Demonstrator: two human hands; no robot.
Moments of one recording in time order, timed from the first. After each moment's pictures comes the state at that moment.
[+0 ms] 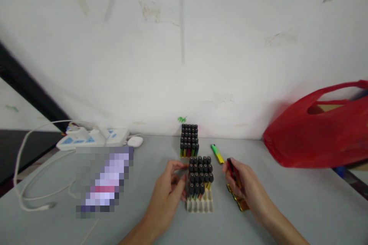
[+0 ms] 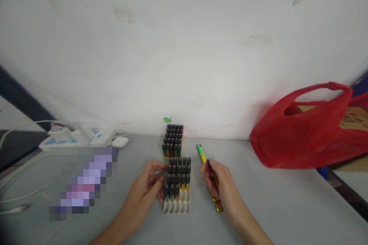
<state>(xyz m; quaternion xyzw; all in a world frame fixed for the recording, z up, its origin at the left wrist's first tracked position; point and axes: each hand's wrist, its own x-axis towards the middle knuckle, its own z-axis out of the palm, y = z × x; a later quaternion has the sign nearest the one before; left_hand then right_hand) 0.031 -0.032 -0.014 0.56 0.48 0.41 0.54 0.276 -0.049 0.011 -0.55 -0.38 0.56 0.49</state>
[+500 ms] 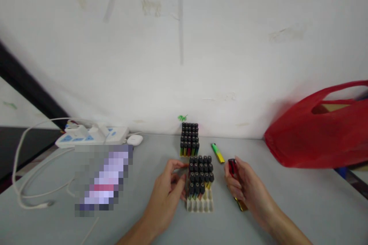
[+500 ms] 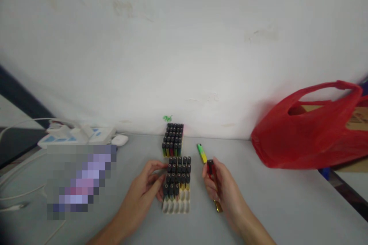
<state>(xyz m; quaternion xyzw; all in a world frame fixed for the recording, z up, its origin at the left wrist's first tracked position) 0.030 -0.033 -0.013 0.56 0.48 0.41 0.54 0.279 -0.052 0.010 -0.48 -0.28 0.68 0.48</state>
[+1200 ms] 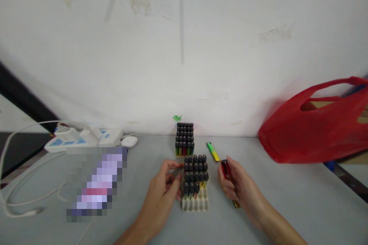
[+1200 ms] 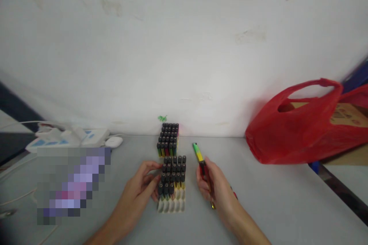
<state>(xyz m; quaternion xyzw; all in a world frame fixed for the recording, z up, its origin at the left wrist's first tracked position) 0.029 -0.031 -0.012 0.57 0.48 0.40 0.53 0.273 -0.055 0.011 -0.49 -0.31 0.67 0.46</state>
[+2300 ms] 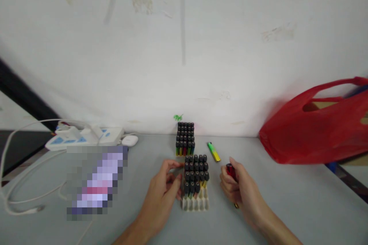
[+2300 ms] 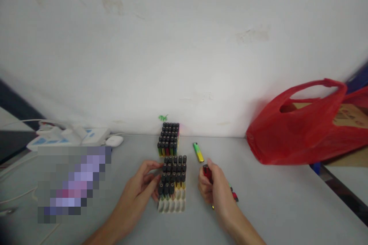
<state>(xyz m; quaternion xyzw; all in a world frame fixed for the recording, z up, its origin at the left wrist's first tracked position) 0.028 -0.031 -0.016 0.58 0.48 0.39 0.53 0.270 -0.058 0.007 -0.48 -0.32 0.66 0.48</state>
